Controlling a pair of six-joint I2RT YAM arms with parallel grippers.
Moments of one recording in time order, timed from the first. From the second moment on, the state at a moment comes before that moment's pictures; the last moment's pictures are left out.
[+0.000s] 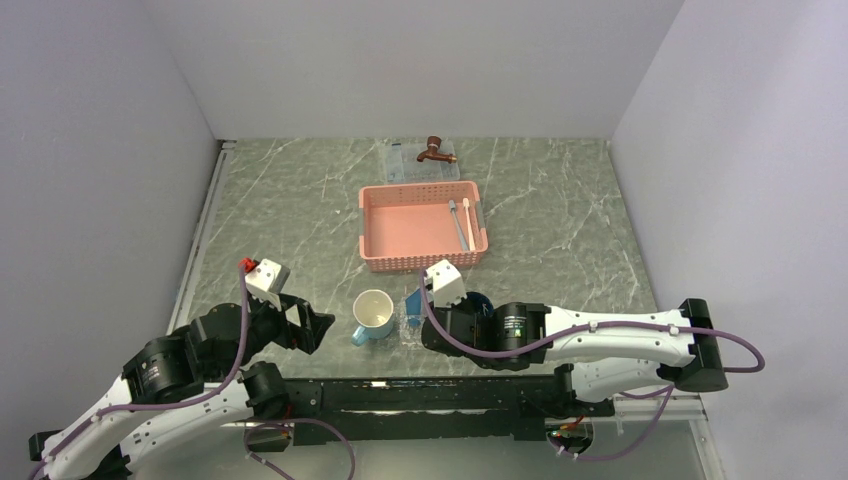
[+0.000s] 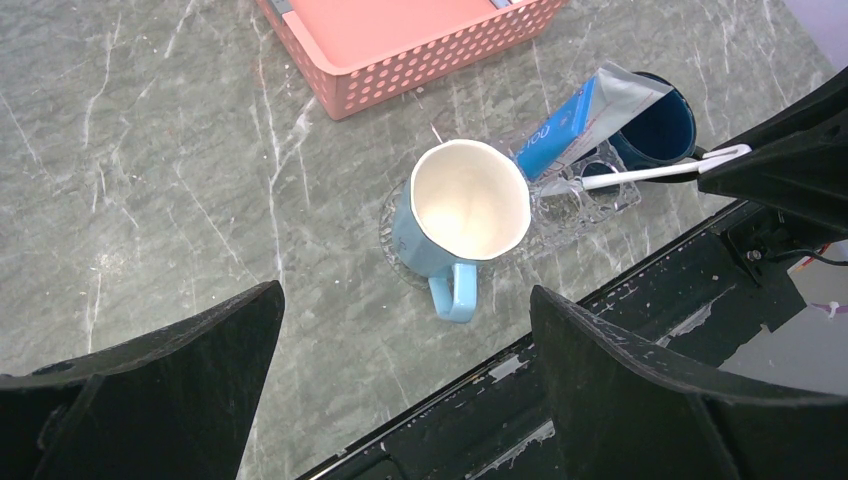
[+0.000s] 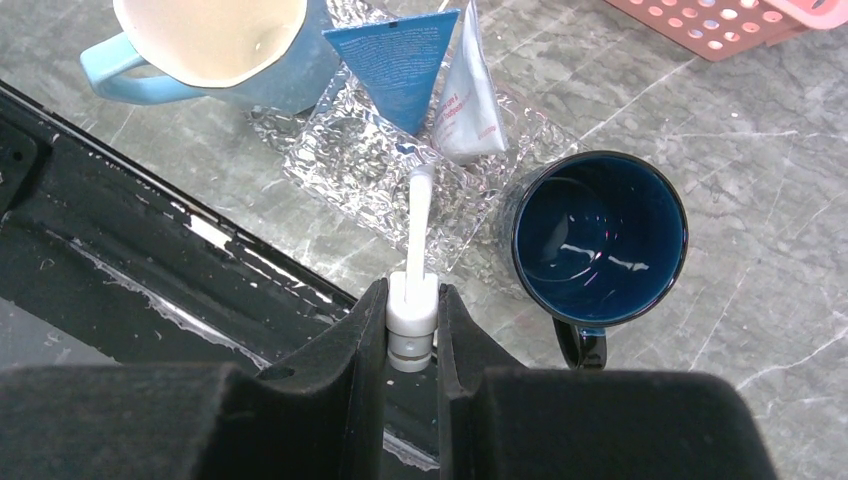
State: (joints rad) left arm -1.04 0.29 0.79 -0.92 -0.39 -0.45; right arm 1.46 1.18 1.04 -0.84 0.61 0.72
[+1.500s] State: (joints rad) left arm -1.04 0.31 0.79 -0.92 -0.39 -0.45; right arm 1.47 1.18 1.01 -0.82 0.63 0.74
